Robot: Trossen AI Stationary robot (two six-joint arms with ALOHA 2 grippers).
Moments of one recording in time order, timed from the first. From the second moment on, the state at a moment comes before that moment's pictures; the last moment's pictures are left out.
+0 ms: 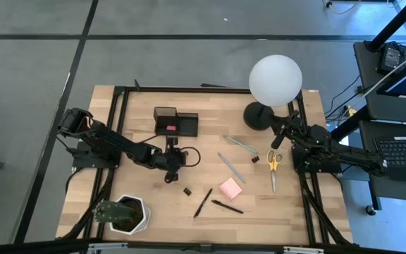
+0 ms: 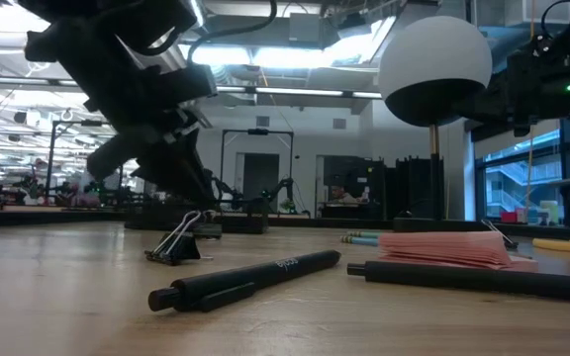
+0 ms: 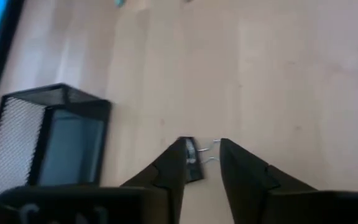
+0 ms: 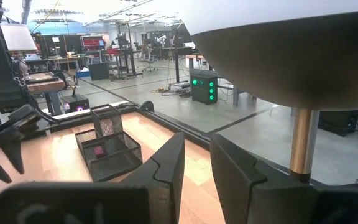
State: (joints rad) left arm -0.24 1.56 0.70 -0.10 -0.53 -0.02; right arm -0.21 0.00 0.01 0.07 0.41 0.04
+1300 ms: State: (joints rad) left arm -0.19 1.64 0.69 -0.02 -0.52 -0.06; right arm -0.21 0.00 0.01 0.07 0.41 0.04
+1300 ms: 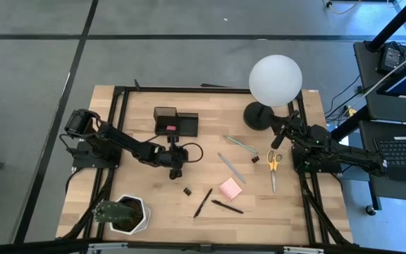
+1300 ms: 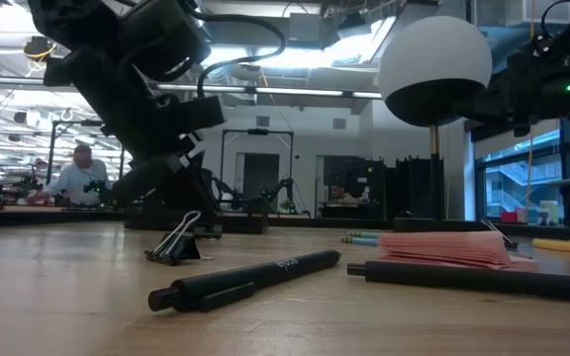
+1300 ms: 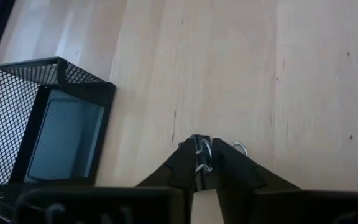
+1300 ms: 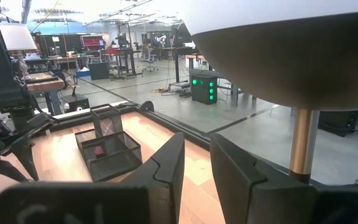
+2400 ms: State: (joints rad) left arm -0.09 1.39 0.73 -0.51 -0.72 0.04; right arm -0.21 0.00 0.01 0.07 0.41 0.04
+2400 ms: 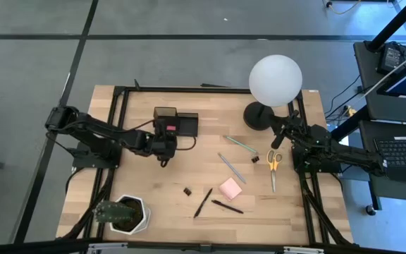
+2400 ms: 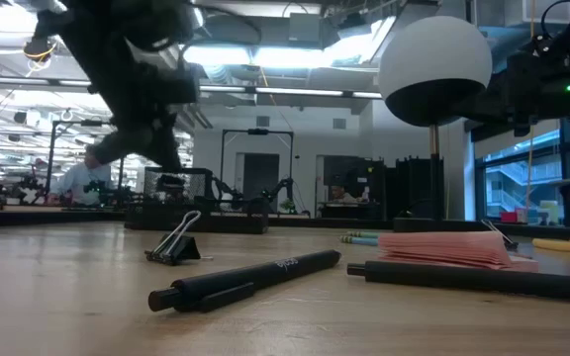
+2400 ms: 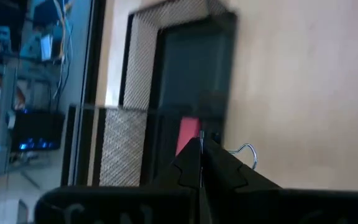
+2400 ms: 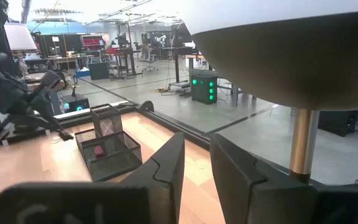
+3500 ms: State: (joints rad) left arm 0.10 1.39 0.64 -0.44 -0.76 -0.03; right arm -0.21 0.00 0.01 0.07 0.41 0.02
